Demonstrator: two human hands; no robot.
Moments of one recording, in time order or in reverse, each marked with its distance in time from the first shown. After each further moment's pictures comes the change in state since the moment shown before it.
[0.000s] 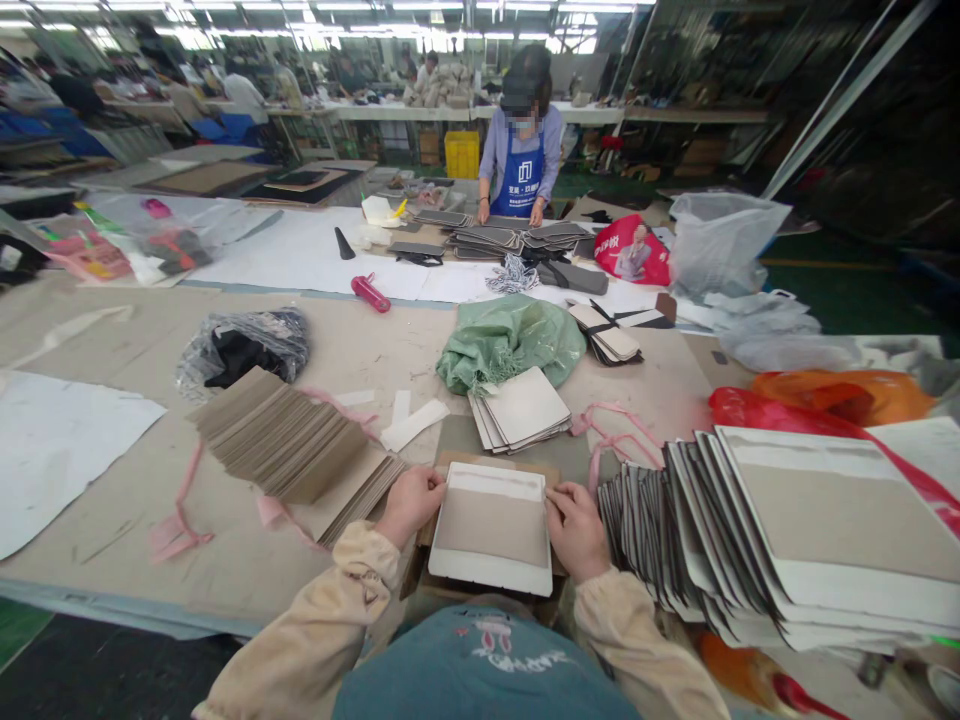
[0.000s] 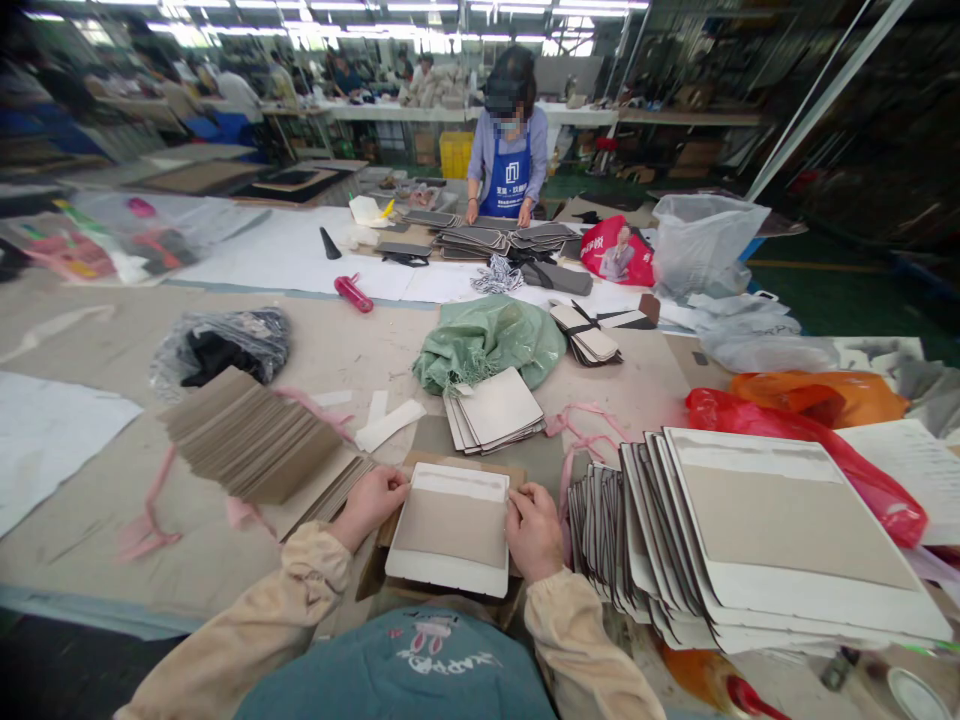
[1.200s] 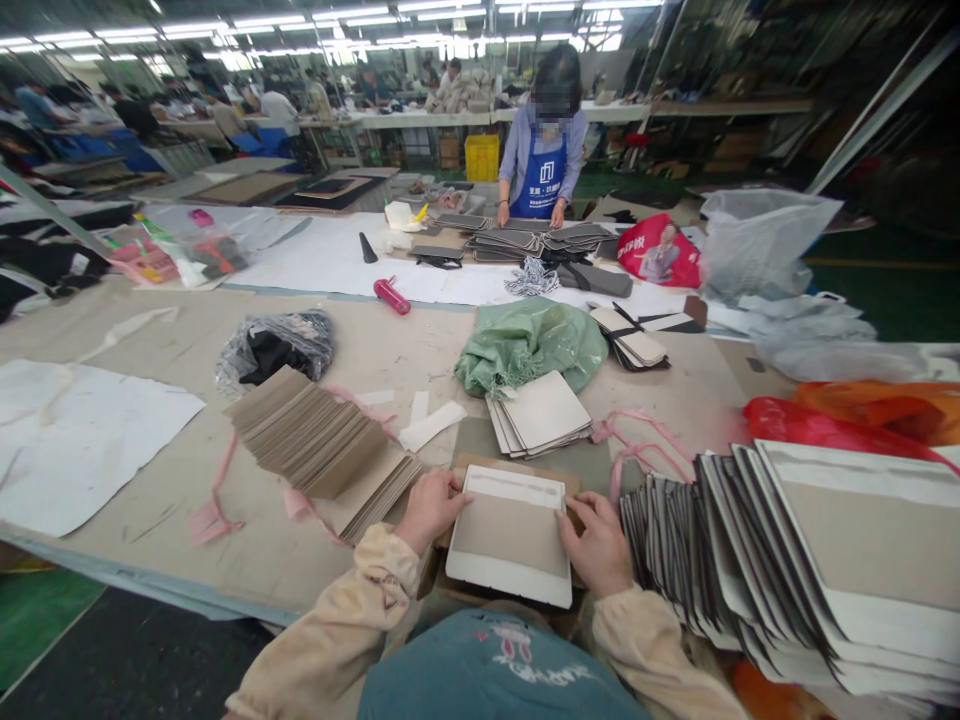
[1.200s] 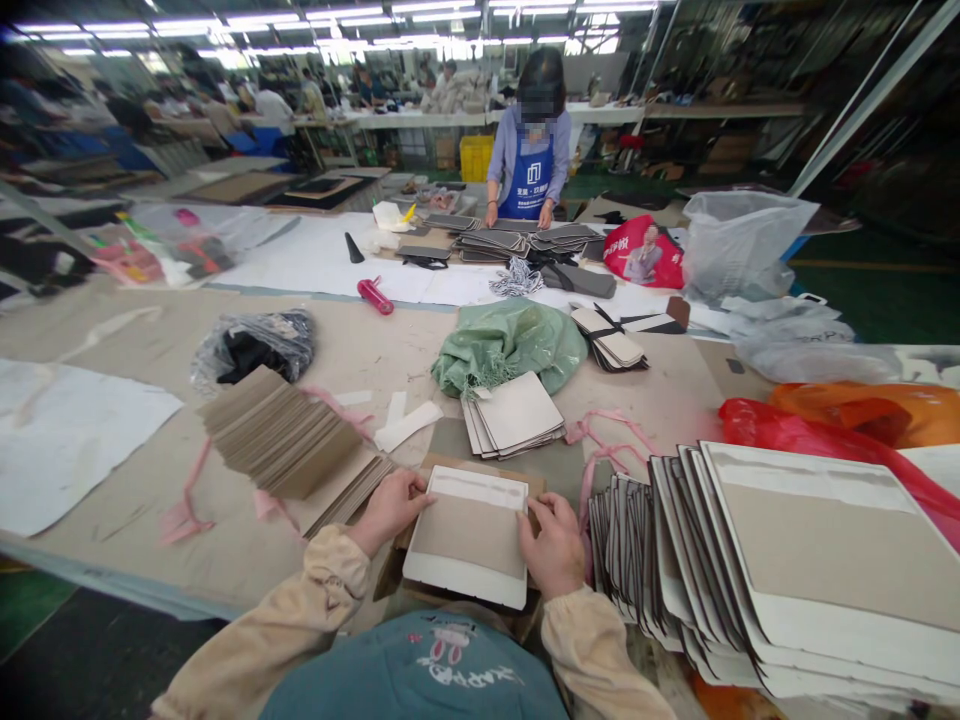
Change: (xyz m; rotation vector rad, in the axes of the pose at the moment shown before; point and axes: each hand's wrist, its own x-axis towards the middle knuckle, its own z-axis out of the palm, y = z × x) left_hand -0.009 0.002 -0.001 0.036 0.011 0.061; right_hand -0.002 -0.003 0.001 -0.084 0.011 0.003
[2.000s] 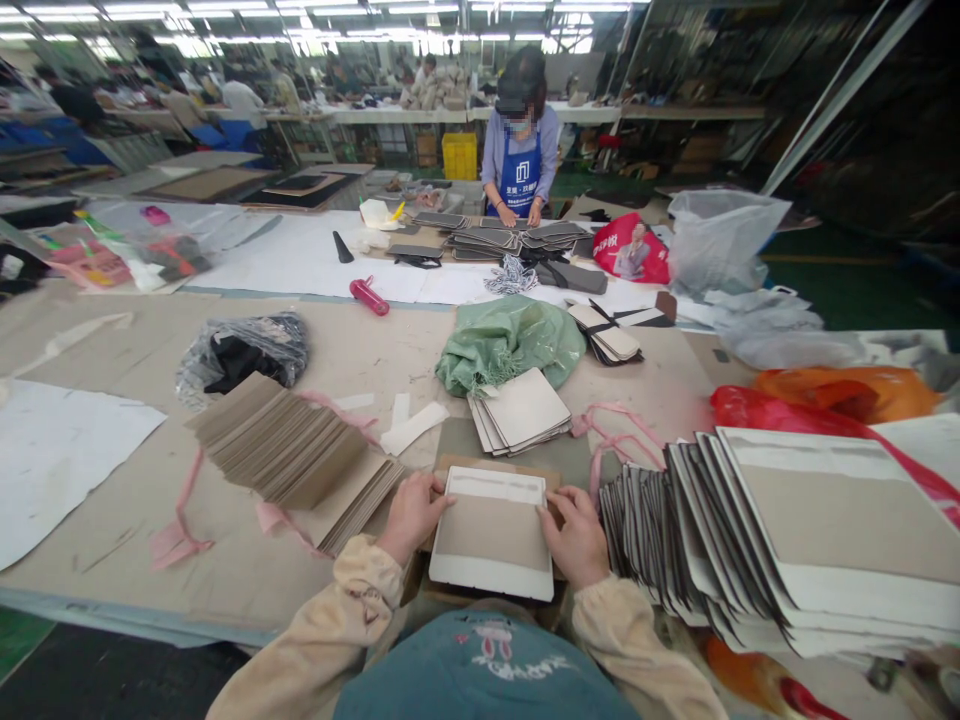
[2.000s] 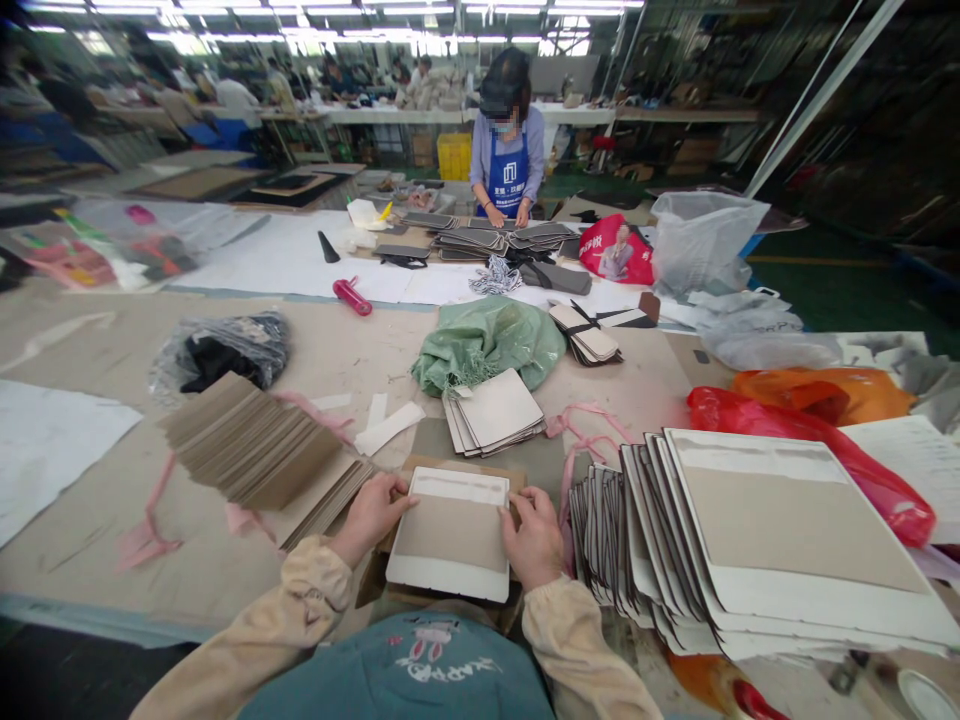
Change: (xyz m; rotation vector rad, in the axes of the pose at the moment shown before) left_hand 0.001 -0.006 0.011 -0.042 0.038 0.019; right_hand -0.003 -0.001 0.001 0.029 -0.027 0.062
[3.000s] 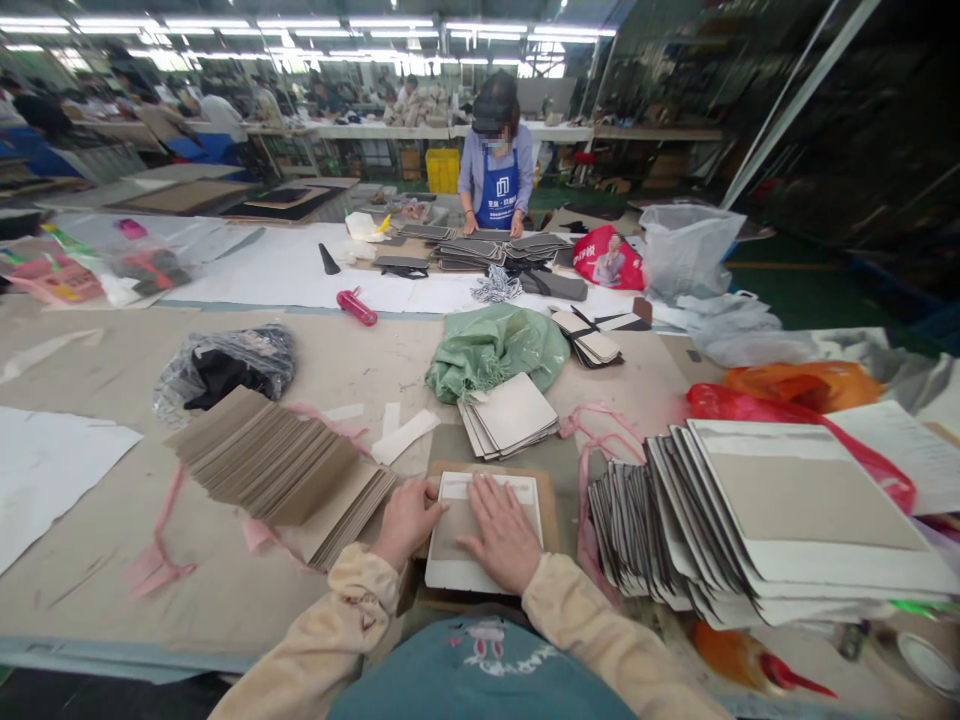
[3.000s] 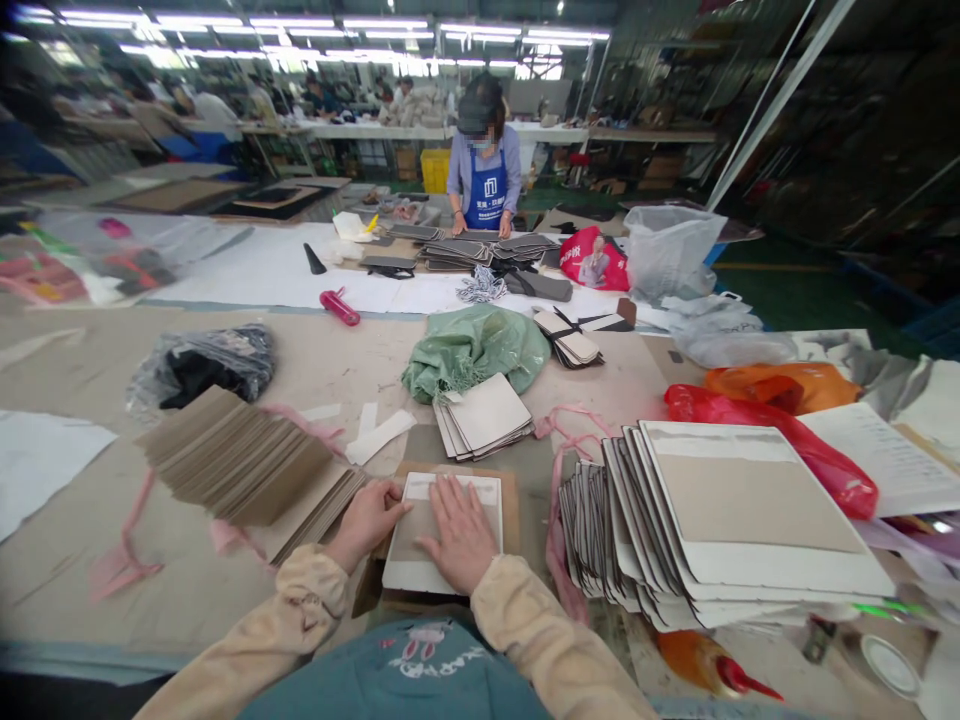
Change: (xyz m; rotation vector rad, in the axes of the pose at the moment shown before) left_hand 0.000 0.002 -0.003 0.057 -0.025 0.017; right_hand 0.004 -0.079 0.021 -0.247 -0.367 -0.491
